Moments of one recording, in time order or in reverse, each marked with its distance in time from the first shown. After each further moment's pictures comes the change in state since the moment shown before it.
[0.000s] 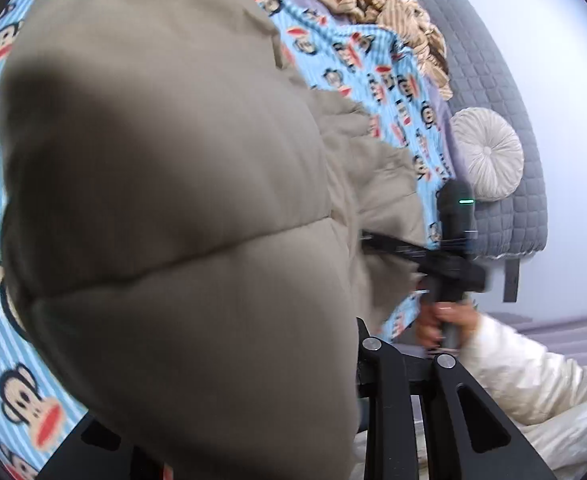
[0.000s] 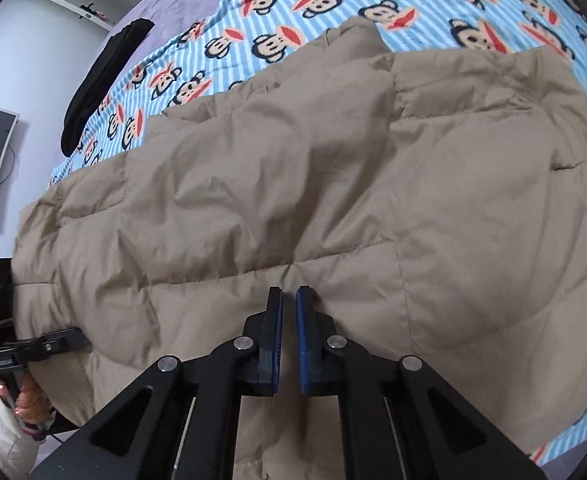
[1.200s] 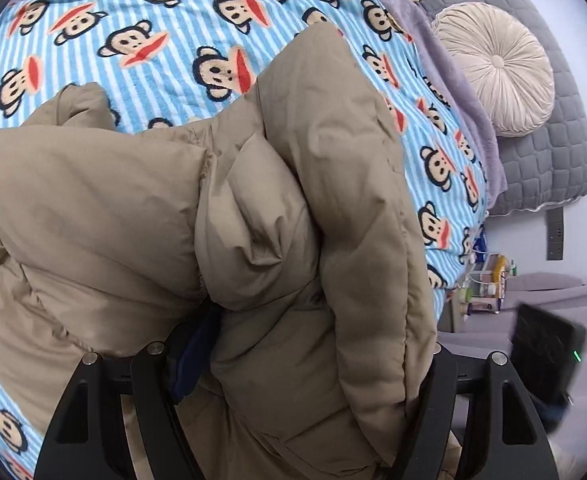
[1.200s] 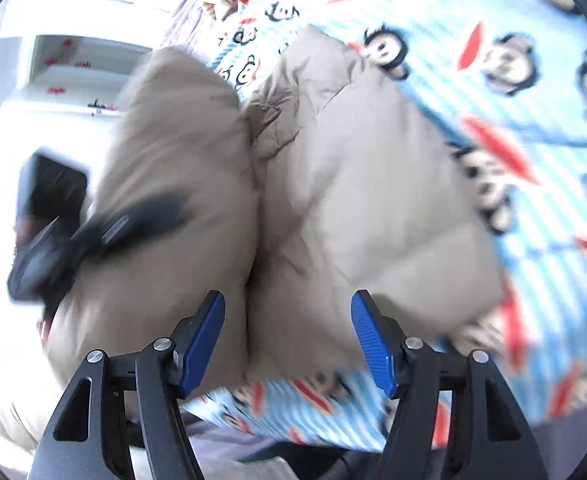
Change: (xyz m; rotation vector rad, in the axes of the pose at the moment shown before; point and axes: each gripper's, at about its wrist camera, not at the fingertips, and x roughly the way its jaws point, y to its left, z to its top) left arm 0.255 -0.245 0.077 0.235 0.187 0.162; right arm -0.119 -0.161 -0.097 0.248 -0.105 0.276
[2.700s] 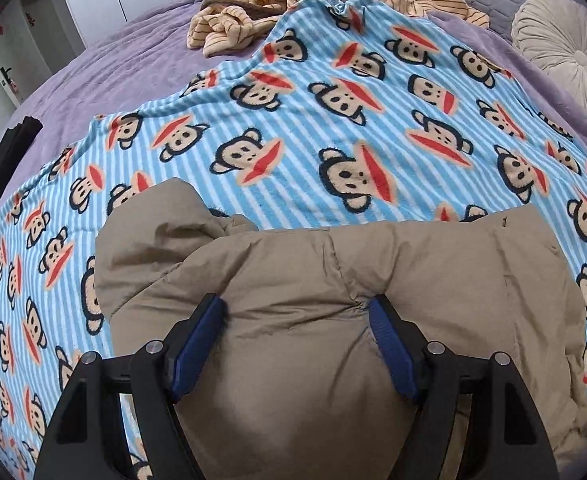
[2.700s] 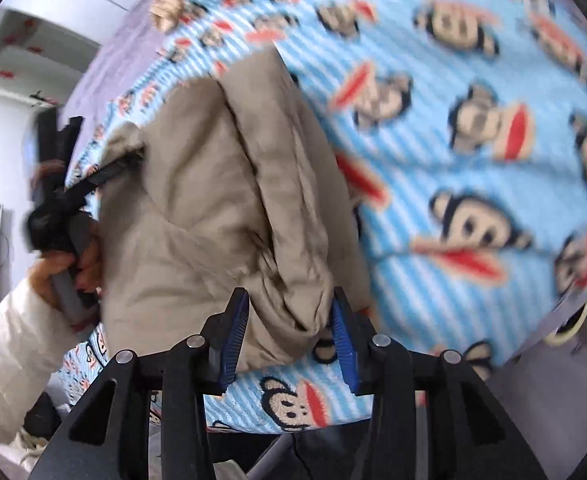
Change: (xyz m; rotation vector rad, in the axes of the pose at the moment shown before) left arm 0.015 0.005 0.042 0.089 -0.338 0.597; right arm -0.065 -0.013 -0.008 -0.056 -0.071 -0.308
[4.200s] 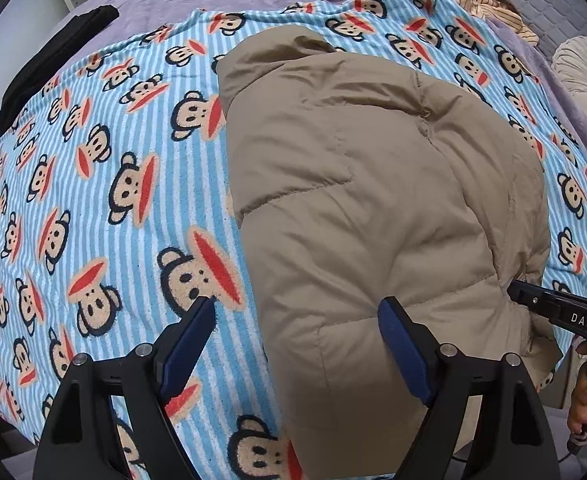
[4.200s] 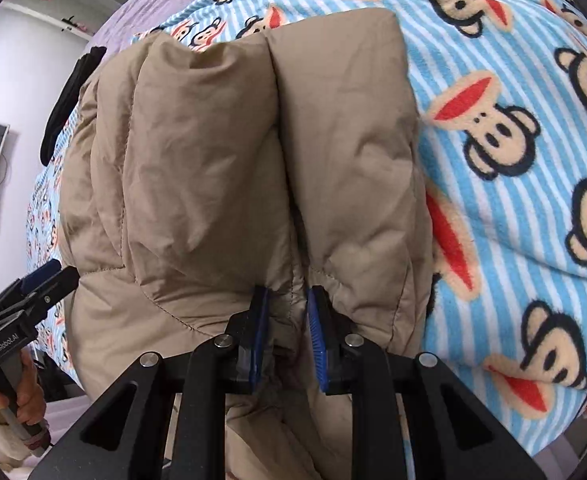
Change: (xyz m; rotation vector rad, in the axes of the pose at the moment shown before) left arm -0.085 0.053 -0.125 -0.262 0.174 0.014; right arm 0.111 0.041 0.027 -0.209 0.152 0.019
